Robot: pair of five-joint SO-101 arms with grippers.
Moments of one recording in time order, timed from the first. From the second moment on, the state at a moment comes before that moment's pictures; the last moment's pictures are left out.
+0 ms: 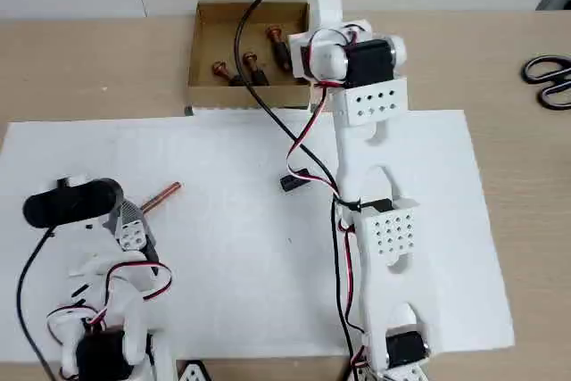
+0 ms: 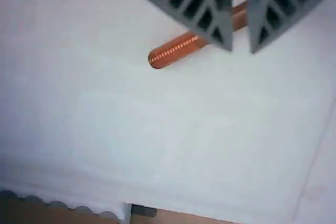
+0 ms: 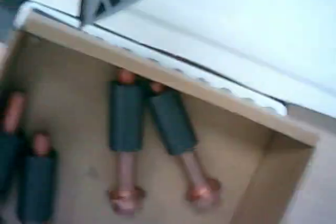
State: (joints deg) left arm -13.8 -102.5 77.7 66.7 11.3; right arm -17.4 51.3 -94.1 96.6 -2.6
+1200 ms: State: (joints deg) left arm -13.8 -102.5 77.7 66.7 12.4; right arm -21.3 27.0 -36.0 97.1 69.7
